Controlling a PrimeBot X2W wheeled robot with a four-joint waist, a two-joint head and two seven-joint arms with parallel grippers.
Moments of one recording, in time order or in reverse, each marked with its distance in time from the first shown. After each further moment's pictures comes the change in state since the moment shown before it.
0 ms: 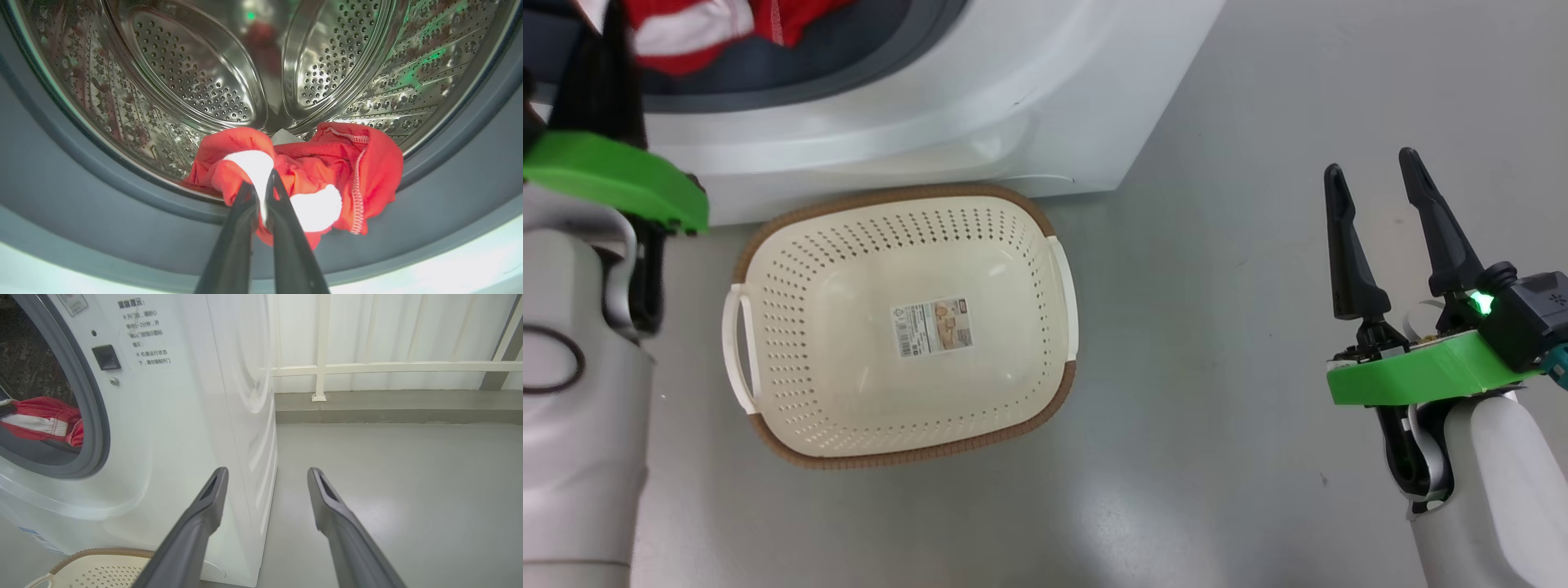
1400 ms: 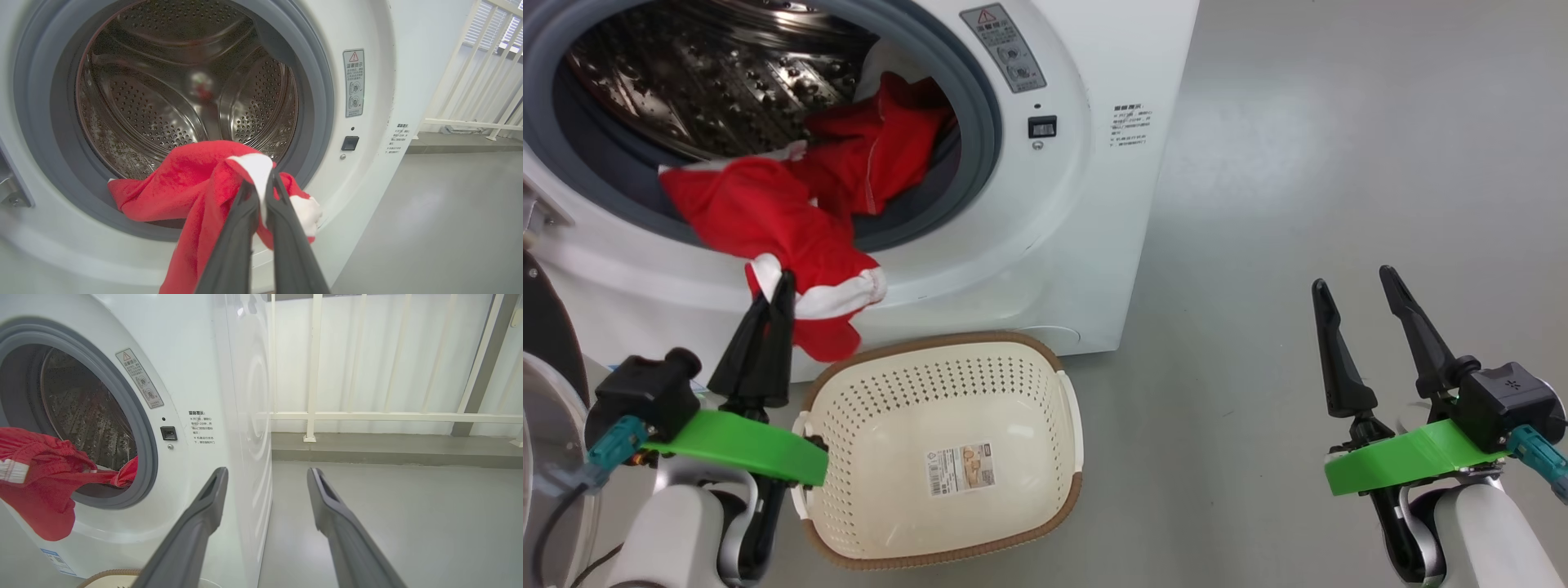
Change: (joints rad) left arm 0.594 -0.069 0.003 -0.436 -0.046 -0.051 0.012; right arm 0.171 0.000 -0.006 0.039 -0.025 0.000 0.000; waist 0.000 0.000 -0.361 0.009
